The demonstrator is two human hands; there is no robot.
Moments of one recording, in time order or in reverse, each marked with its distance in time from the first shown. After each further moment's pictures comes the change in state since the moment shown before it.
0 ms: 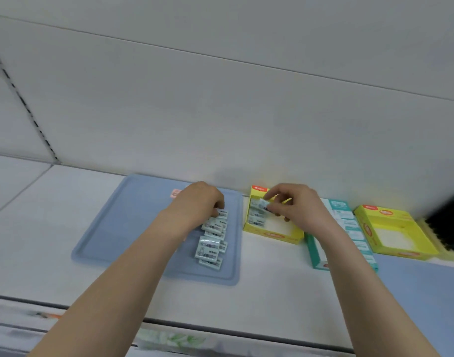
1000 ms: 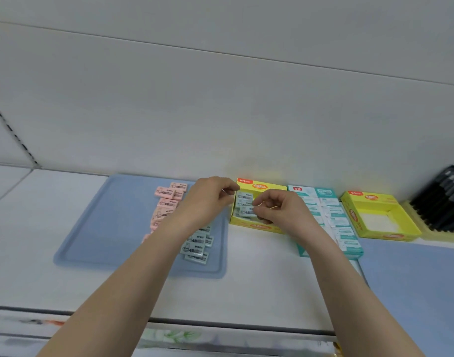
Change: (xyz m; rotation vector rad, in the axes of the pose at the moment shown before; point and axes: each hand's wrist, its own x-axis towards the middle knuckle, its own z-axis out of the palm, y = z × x) left_hand -0.002 0.048 0.003 -0.543 0.153 -0.029; right_hand -0.022 0.016 0.017 0.302 0.021 0.103
